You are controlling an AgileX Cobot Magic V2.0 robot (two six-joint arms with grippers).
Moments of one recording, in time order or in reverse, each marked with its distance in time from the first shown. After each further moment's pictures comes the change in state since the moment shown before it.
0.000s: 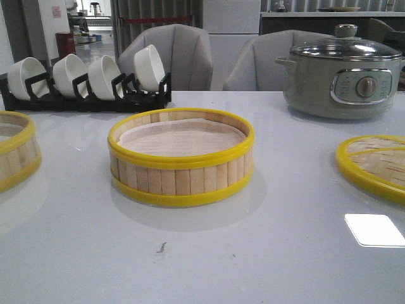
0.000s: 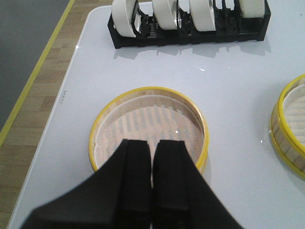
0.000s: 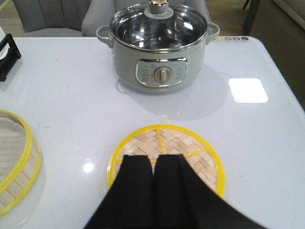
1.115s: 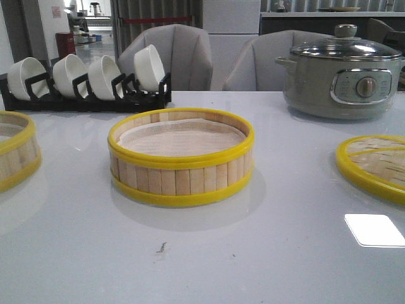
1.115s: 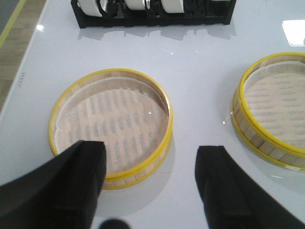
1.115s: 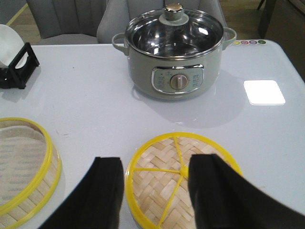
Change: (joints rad) left arm 0.000 0.021 0.000 -0.175 0.068 0.072; right arm 0.030 0.025 -0.014 0.038 -0.027 0.004
